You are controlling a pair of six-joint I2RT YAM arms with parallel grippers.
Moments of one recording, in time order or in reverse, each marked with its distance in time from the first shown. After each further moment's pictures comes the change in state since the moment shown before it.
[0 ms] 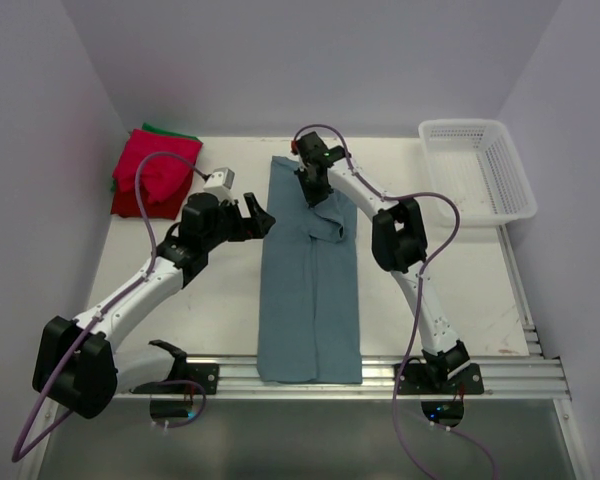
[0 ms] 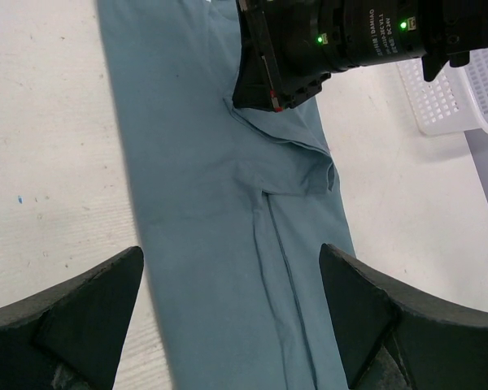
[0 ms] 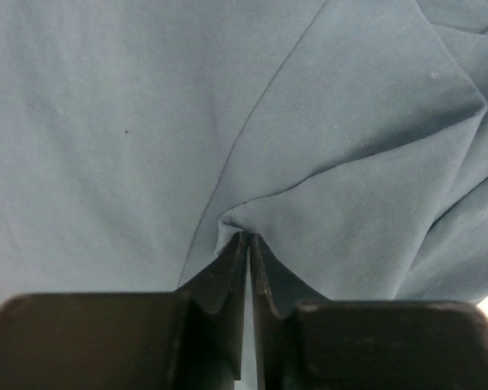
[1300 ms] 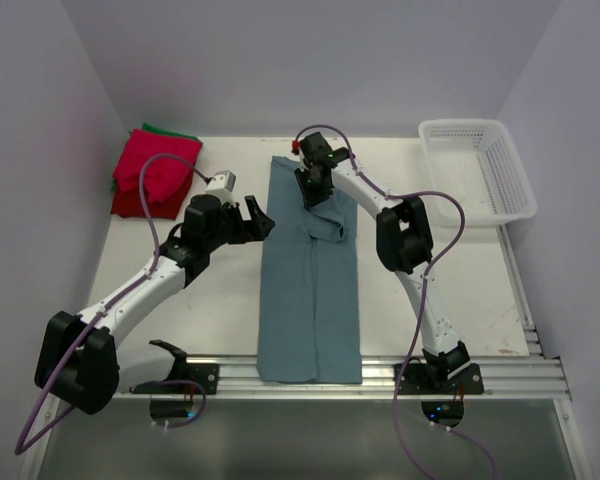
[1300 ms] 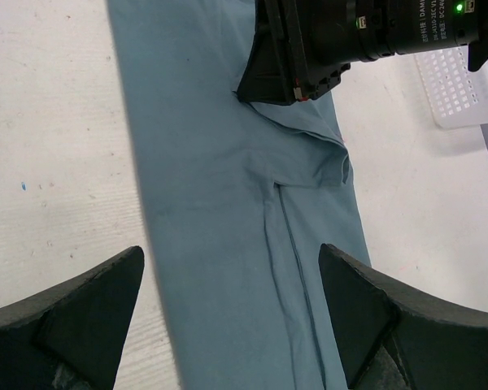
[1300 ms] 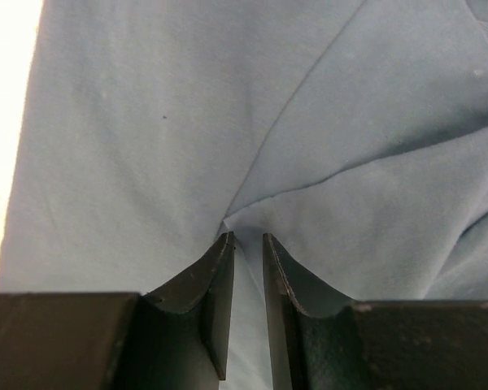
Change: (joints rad) left arm 0.002 0.022 -0.015 0.002 -0.006 0.000; right arm -0.011 -0.059 -0.113 0.077 -0.095 0.010
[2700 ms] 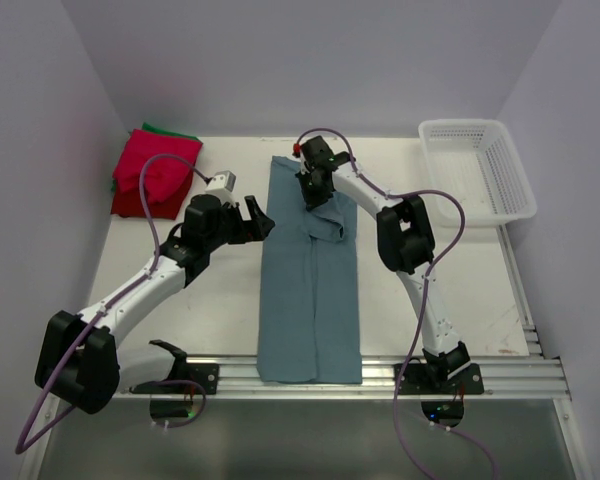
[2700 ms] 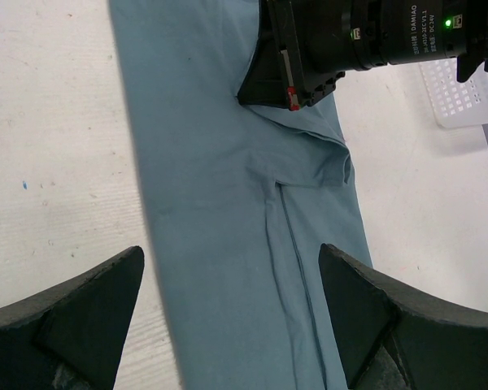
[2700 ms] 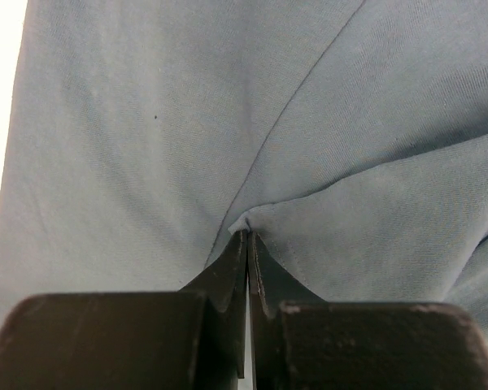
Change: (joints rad) left arm 0.002 0.004 0.000 0.000 0.000 0.000; right arm -0.001 -0.015 -0.076 0.075 -0.026 0.006
